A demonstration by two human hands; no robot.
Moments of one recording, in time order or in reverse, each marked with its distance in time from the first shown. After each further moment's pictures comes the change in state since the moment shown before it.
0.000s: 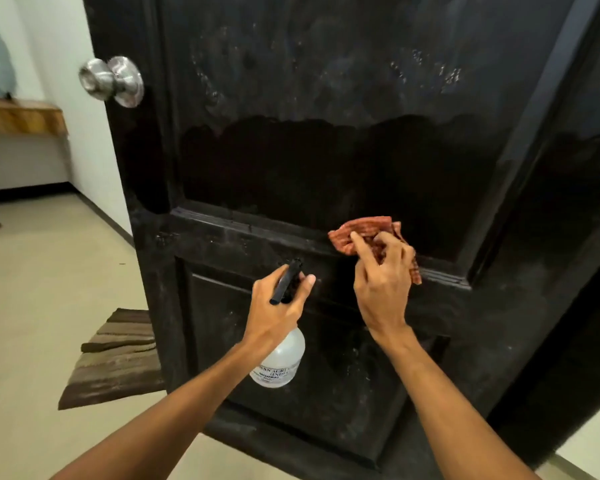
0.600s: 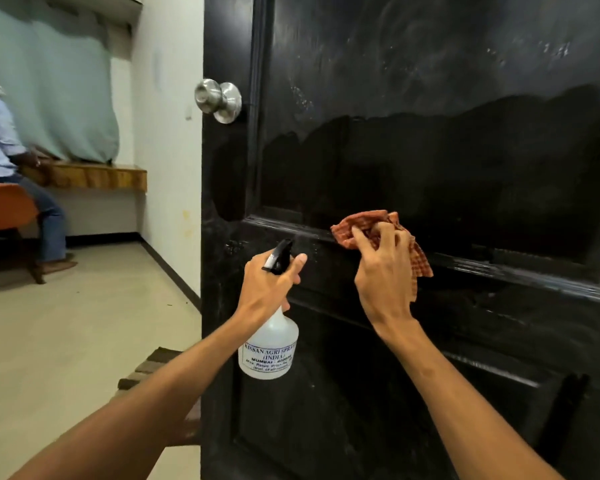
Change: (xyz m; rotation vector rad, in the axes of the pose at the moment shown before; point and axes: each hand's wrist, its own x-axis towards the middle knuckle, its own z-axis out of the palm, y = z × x) left_hand 0.037 -0.064 -0.110 0.161 0.150 0.030; right_hand 0.000 -0.096 0.088 0.003 -0.004 -0.090
